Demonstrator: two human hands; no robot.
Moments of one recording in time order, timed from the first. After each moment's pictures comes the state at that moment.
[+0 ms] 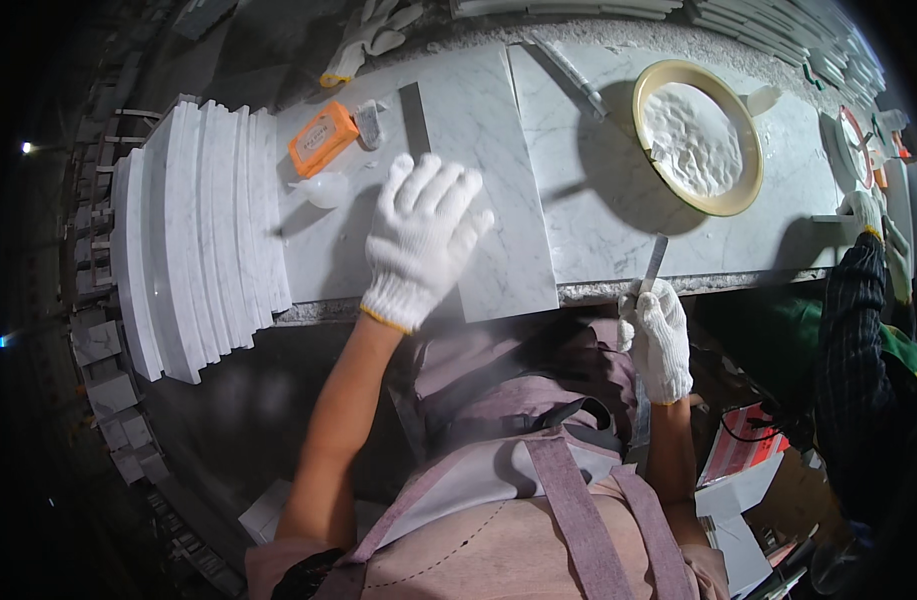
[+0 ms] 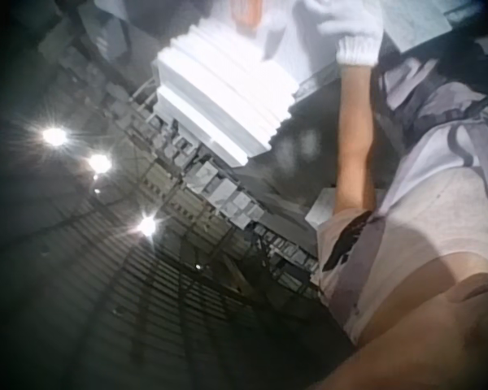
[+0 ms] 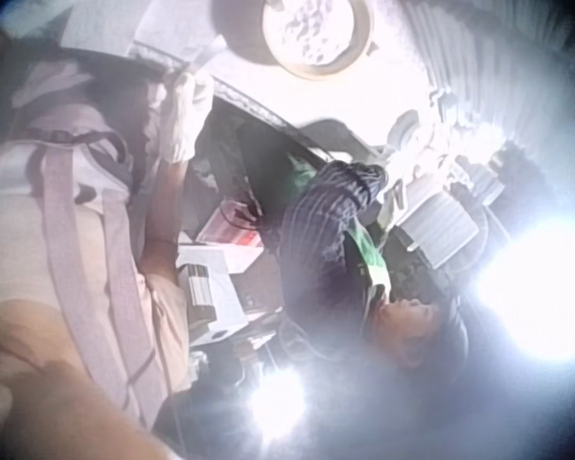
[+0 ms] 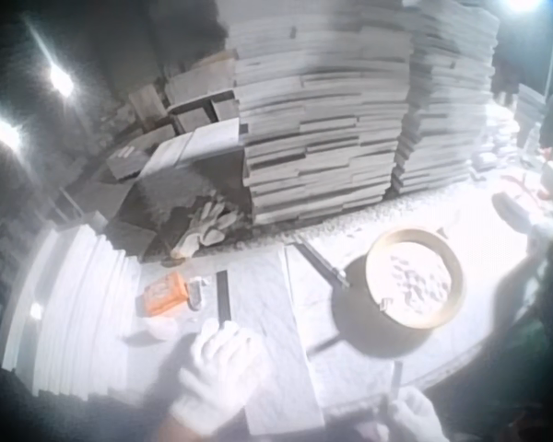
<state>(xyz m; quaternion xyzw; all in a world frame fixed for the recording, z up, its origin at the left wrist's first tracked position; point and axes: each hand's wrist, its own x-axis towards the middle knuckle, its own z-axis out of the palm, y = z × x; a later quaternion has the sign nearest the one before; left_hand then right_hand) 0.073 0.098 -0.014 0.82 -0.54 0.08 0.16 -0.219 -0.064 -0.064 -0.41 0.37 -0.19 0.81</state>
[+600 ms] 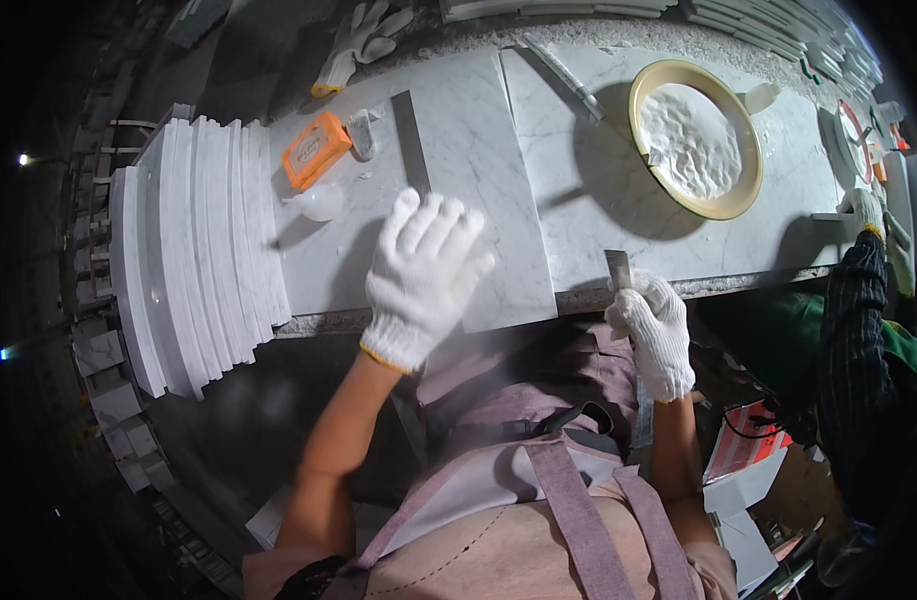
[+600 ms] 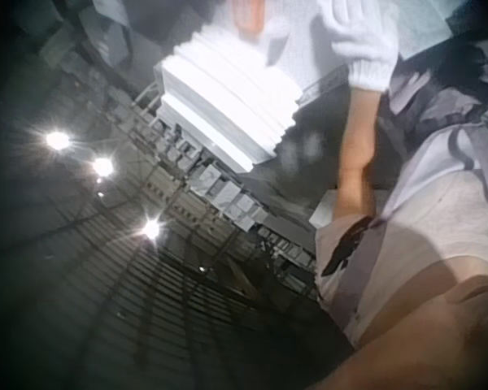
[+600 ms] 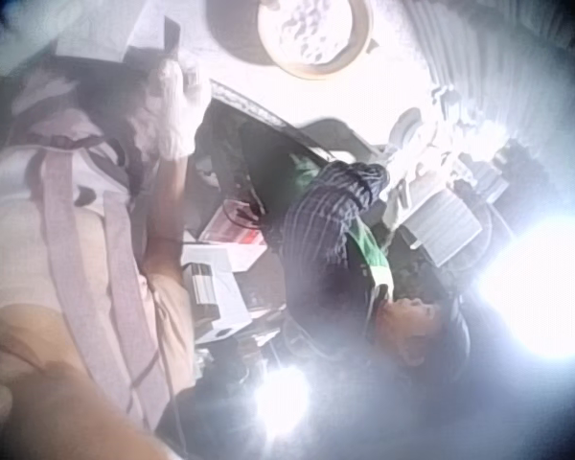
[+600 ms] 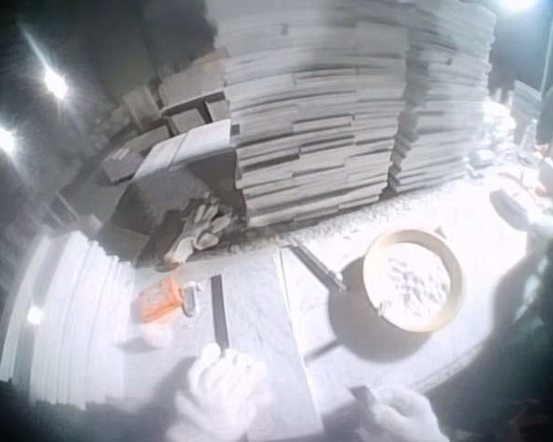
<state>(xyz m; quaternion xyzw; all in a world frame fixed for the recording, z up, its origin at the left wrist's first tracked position) 0.054 0.106 0.000 0.81 -0.57 0.05 0.16 -0.188 -0.073 -0.031 -0.55 0.38 -0.12 0.73</state>
